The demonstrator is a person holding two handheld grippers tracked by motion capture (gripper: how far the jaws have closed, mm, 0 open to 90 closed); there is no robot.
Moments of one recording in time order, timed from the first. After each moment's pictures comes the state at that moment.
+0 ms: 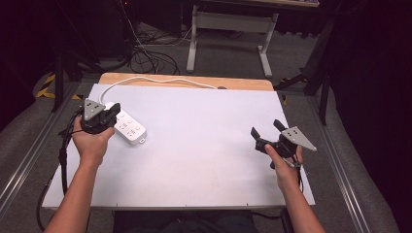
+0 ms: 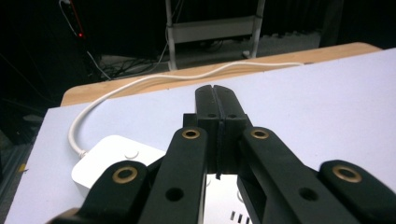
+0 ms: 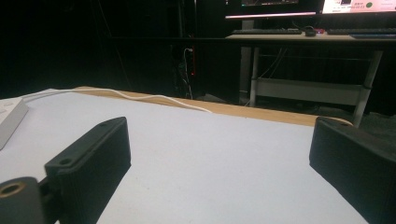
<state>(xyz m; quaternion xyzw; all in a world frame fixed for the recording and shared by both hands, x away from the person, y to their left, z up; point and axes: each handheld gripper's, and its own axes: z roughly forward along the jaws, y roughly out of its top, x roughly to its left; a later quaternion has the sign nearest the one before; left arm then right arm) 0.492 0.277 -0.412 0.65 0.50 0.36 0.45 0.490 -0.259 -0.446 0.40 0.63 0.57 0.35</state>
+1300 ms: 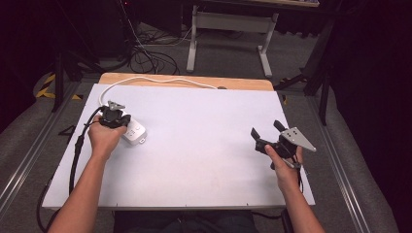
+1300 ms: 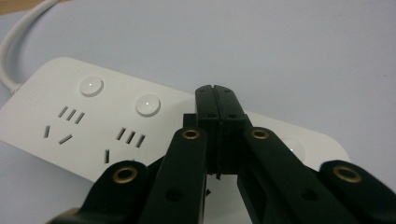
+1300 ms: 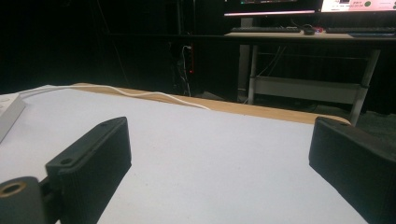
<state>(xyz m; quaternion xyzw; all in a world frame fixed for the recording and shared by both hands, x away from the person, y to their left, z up) 0.547 0.271 -0.460 0.74 0.54 0.26 0.32 0.489 -0.259 -0.447 0.40 0.63 0.56 0.35</state>
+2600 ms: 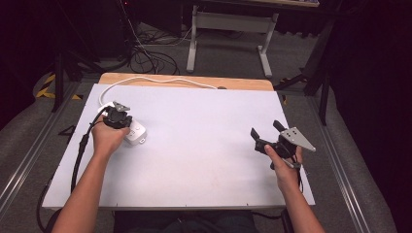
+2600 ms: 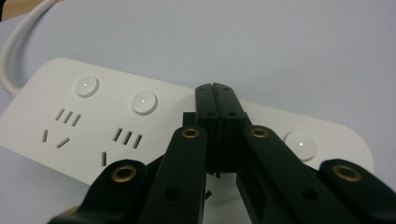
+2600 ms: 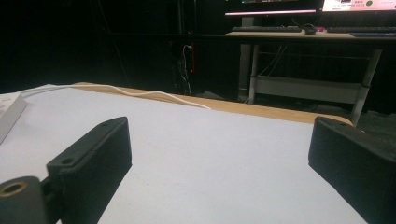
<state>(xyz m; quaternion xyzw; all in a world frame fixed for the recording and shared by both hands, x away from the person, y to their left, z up) 0.550 0.260 -0.463 0.76 0.52 0.28 0.28 0.489 -0.258 -0.447 0.40 0.63 0.56 0.35</state>
